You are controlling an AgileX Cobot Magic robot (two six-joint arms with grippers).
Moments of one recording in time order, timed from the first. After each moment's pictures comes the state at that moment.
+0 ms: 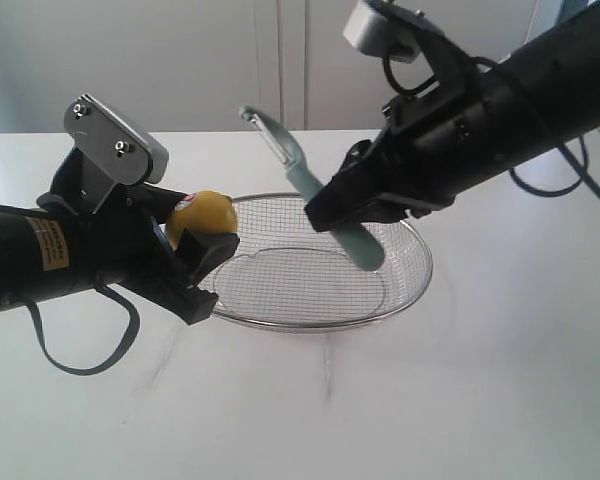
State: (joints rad) left arm -0.69 1.30 -0.63 0.25 -0.19 -0.05; right arm 0.37 1.43 -1.14 0.80 0.95 -0.78
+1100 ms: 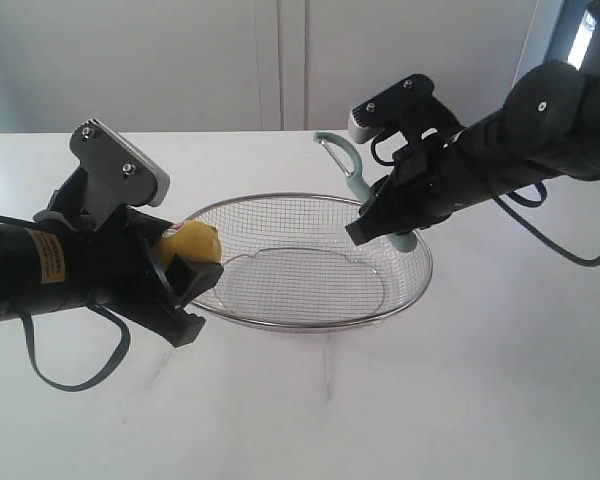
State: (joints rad) left arm -0.69 1.30 -0.63 0.25 -0.04 -0.05; right arm 0.37 1.67 -1.07 0.50 0.37 -0.75
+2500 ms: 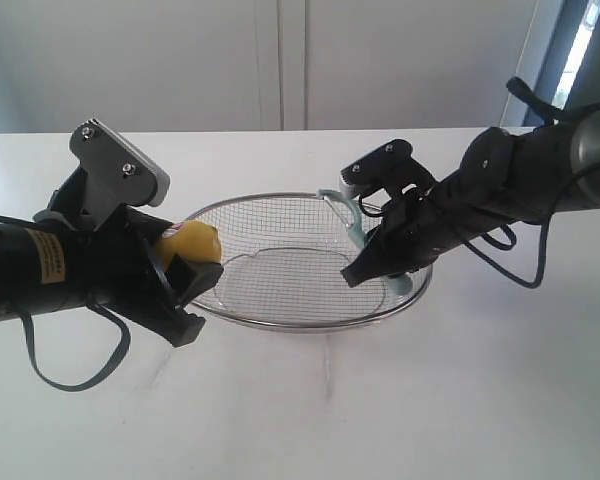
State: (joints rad) left arm -0.69 1.30 -0.63 0.25 -0.04 -0.05; right arm 0.37 1.86 -1.07 0.50 0.30 -0.75
